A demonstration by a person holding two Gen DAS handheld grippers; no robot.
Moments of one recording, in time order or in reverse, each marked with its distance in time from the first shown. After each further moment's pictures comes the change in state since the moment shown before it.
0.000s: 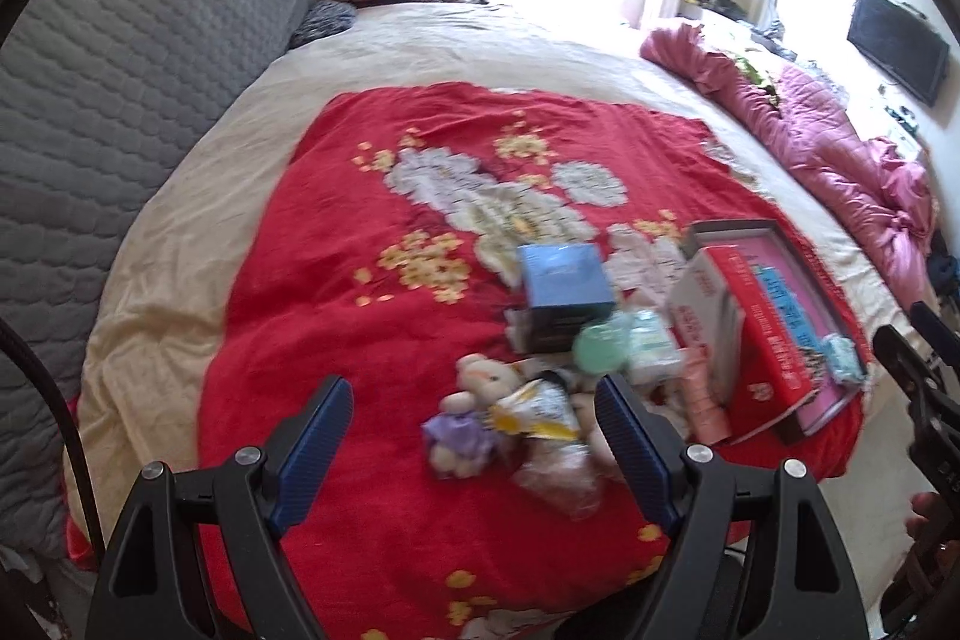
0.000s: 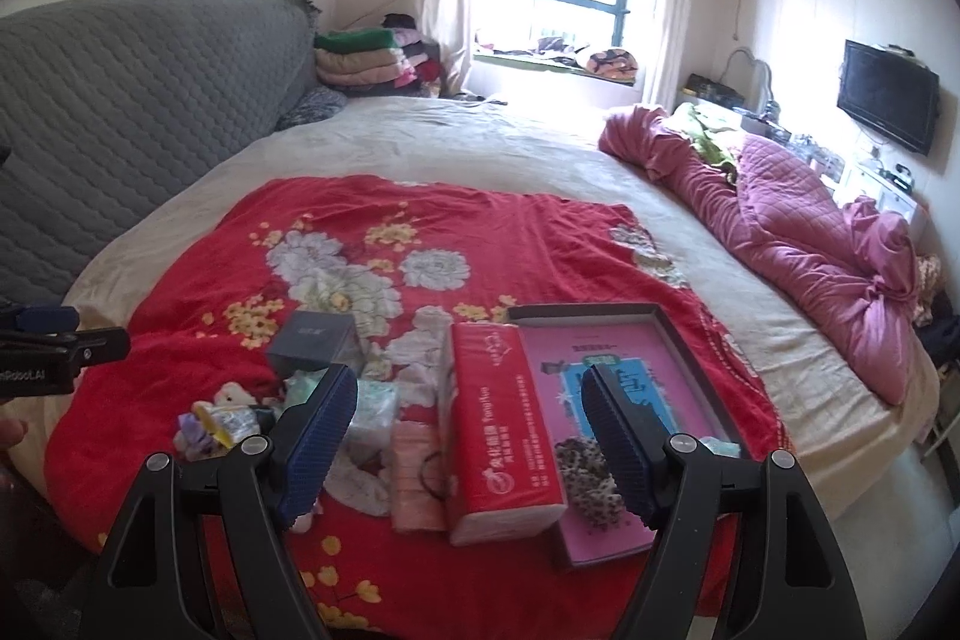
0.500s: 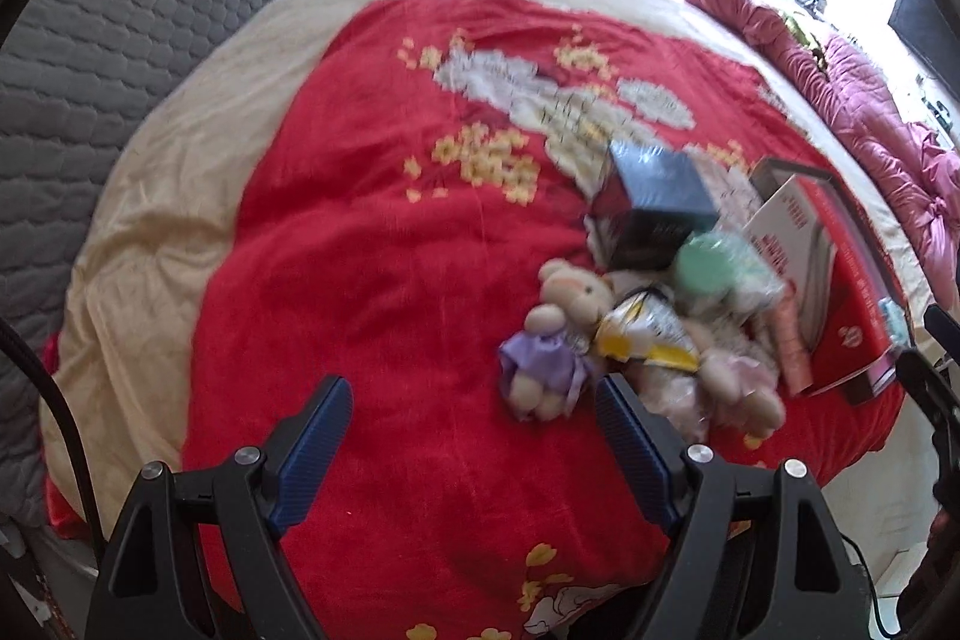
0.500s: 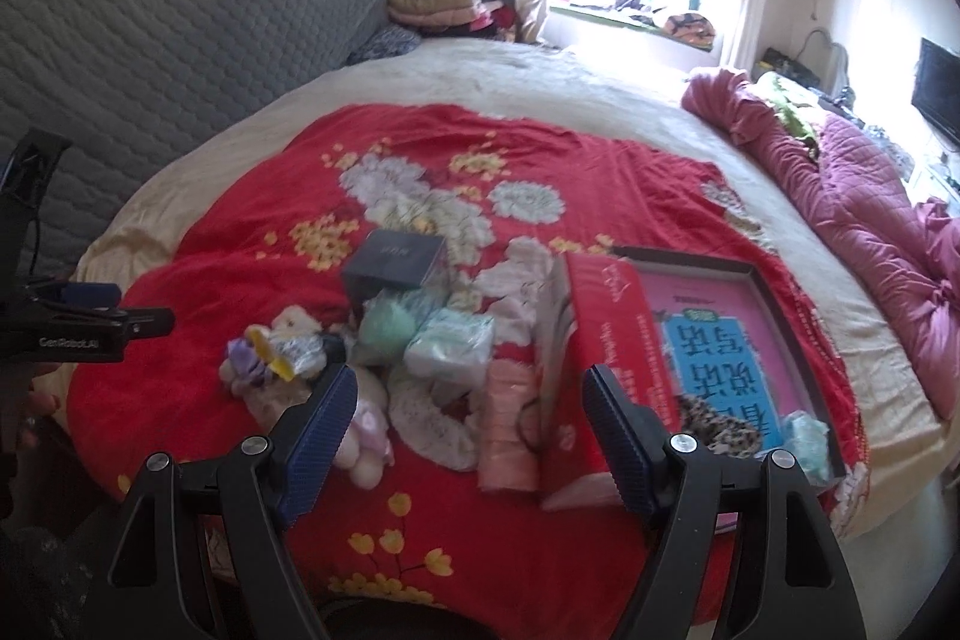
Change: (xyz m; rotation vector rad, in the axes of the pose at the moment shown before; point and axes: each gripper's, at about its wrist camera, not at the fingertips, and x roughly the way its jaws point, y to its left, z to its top) left arm 0.064 0.043 -0.039 -0.046 0.165 0.019; right arm 0.047 0.047 -0.034 -0.093 0.144 0.144
